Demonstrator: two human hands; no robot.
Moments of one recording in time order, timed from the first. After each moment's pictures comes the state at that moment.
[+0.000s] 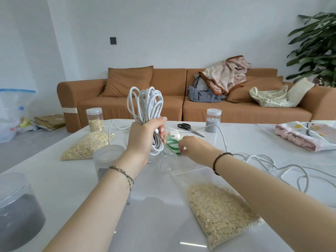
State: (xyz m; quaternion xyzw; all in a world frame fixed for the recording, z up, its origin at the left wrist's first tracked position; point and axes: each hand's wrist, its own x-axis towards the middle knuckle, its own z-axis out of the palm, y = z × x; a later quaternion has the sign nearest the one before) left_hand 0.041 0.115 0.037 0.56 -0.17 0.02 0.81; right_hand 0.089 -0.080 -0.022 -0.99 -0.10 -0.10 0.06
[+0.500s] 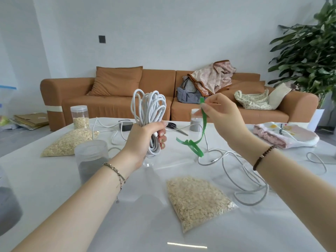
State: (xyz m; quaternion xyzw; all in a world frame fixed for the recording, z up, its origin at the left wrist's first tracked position) left_hand 0.023 0.090 0.028 0.56 -0.22 -0.08 0.79; right_hand -0.027 -0.113 0.067 -0.78 -0.05 -0.37 0.50
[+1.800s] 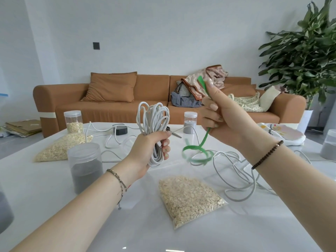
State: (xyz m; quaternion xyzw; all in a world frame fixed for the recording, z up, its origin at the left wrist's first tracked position) left_hand 0.004 0.070 0.017 0.55 -0.23 -0.16 0.79; right_hand -0.072 -0.110 0.096 -0.56 -0.17 -0.10 0.80
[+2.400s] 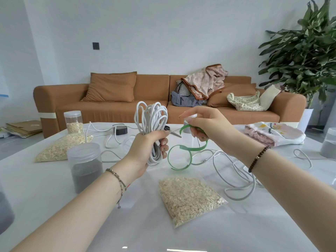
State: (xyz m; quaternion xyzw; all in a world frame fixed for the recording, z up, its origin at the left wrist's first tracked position) left_hand 0.008 0.070 0.016 0.57 -0.22 -0.14 0.78; right_hand -0.060 -0.110 0.071 -0.81 -0.06 -0.19 0.55
